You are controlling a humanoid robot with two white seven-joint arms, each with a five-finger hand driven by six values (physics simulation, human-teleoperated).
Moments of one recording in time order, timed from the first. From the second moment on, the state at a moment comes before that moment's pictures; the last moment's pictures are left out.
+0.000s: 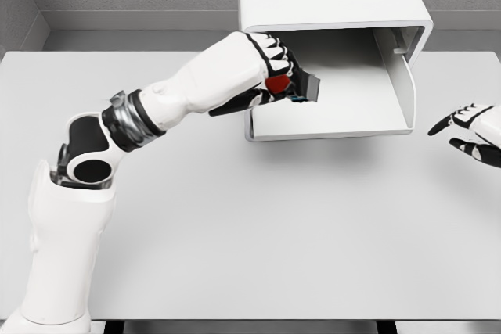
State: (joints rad) left arm -0.43 0.05 -0.17 -1.79 -0.55 -0.61 -0.61; right arm 0.00 -1.05 0.17 -1.54 0.21 -0.61 0.07
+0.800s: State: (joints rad) left arm -0.50 0.00 -0.22 -1.63 -0.74 -0.61 -0.61; right arm 0.07 -1.04 0.18 -1.61 0.21 -0.61 0.07
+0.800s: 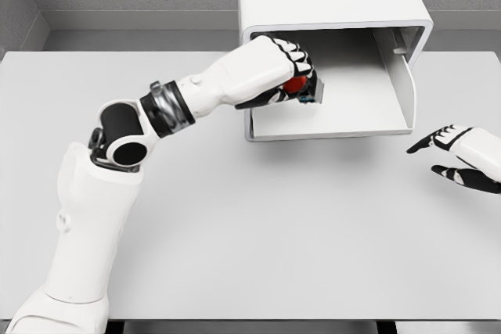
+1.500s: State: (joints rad) left arm -0.52 0.00 -0.30 -1.63 -0.76 -0.61 -0.61; right arm 0.10 -1.04 0.18 -1.67 0.21 -0.61 0.07
